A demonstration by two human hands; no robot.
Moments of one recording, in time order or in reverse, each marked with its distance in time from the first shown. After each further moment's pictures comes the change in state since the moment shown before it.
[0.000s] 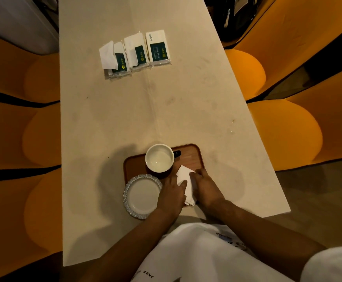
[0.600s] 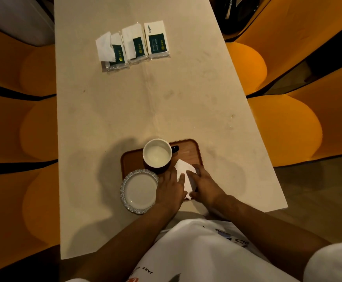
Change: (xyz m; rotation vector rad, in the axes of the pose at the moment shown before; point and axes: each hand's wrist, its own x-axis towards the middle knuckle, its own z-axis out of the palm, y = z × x) left_hand 0.003 0.006 0.009 0.157 0.021 -0.024; right_hand -0.003 0.009 -0.010 -0.263 -0.222 -0.102
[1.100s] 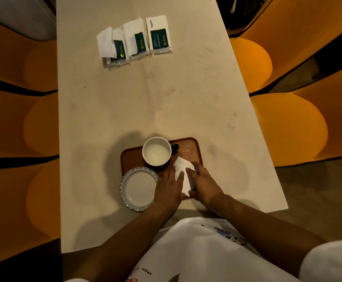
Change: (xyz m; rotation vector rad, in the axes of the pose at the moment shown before) left_hand 0.004 0.000 0.007 -0.041 -0.062 -0.028; right_hand 0.000 -0.005 -0.003 -0.059 0.043 -0.019
